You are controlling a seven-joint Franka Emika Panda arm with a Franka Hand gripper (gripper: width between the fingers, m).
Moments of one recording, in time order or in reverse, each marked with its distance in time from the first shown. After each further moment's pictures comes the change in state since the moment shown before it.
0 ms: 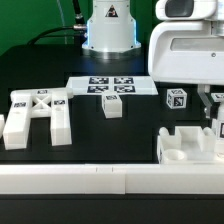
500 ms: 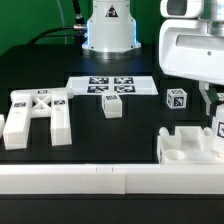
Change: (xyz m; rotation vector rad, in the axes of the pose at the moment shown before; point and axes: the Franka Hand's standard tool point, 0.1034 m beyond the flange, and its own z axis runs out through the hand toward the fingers) arm 0.001 0.001 0.000 0.001 -0.001 0.331
